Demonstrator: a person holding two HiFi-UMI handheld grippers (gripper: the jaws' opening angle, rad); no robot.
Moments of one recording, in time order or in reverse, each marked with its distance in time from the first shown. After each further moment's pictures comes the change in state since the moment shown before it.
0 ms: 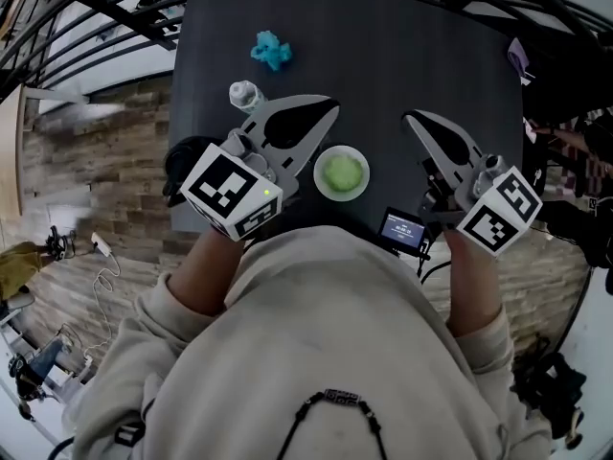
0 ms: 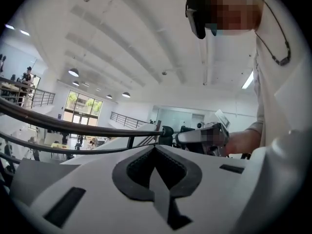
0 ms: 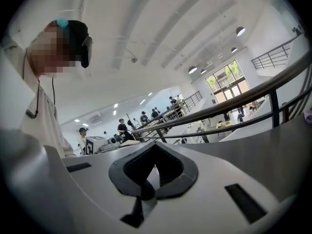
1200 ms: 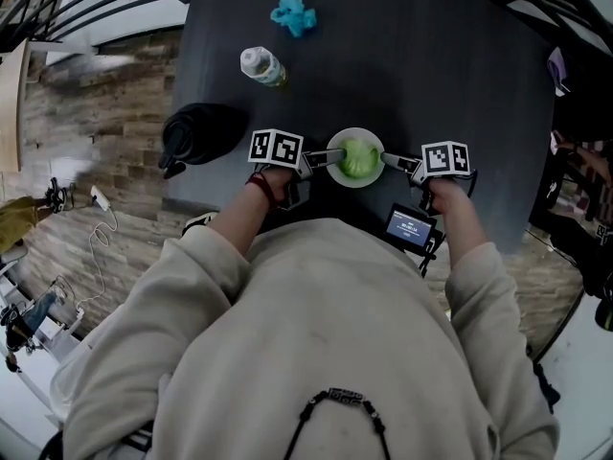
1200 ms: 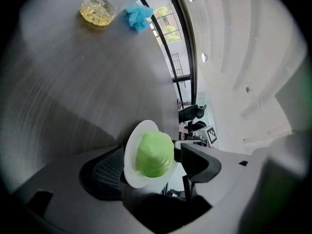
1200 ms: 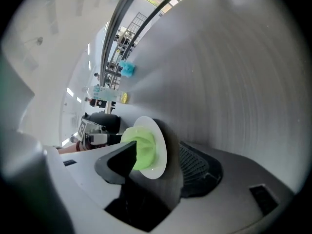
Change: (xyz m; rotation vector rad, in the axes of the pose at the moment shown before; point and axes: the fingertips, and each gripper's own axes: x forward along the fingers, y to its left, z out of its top) left arm -0.011 0.006 -0.371 -1.202 0.552 0.046; right arm -0.012 -0.172 -0.357 0.714 0.826 -0.185
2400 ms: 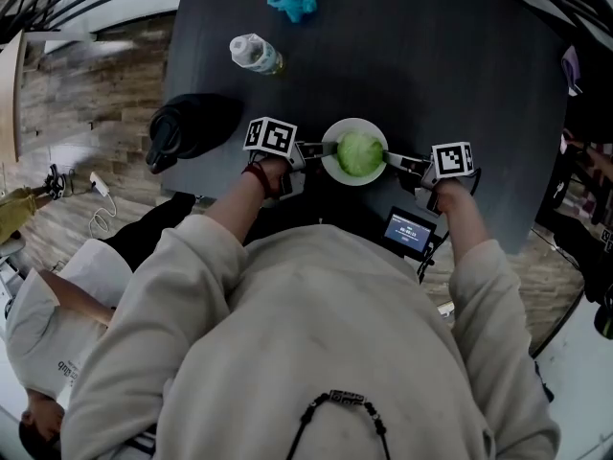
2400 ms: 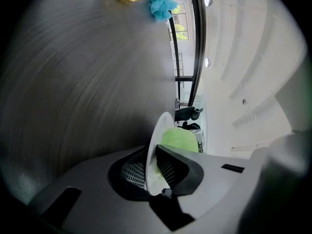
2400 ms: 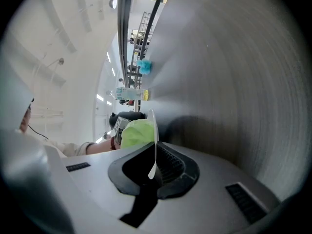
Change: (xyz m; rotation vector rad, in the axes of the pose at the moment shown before) left arm 0.012 0.015 -0.007 -0.129 0.052 -0.110; right arm 0.005 0.032 -0.010 0.020 0.059 0.376
